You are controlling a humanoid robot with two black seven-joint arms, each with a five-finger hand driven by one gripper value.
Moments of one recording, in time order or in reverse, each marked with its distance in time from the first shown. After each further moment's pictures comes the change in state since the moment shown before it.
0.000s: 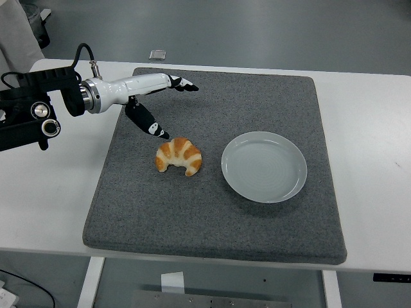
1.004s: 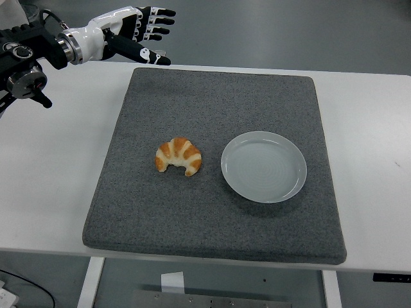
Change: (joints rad) left arm 0.104 -0.088 -0.366 0.335 -0.469 -0.252 -0.001; right arm 0.000 0.000 0.000 0.000 0.000 0.000 0.000
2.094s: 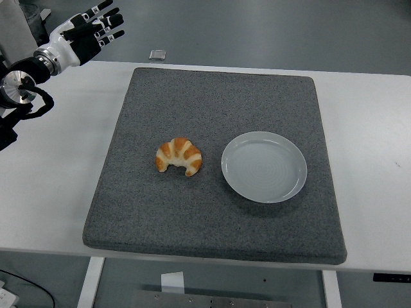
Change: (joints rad) left arm 0.089 -0.193 -0.086 0.534 -0.816 -0.129 0.019; right arm 0.000 0.000 0.000 0.000 0.001 0.000 0.000
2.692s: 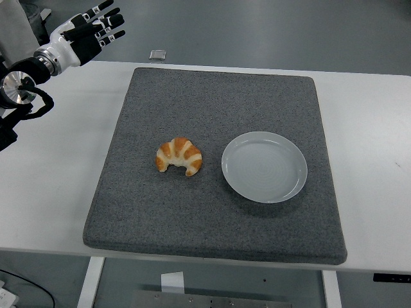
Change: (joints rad) left arm 0.002 -0.001 -0.002 0.000 0.003 -0.012 0.000; right arm 0.000 0.000 0.000 0.000 0.000 0.000 0.000
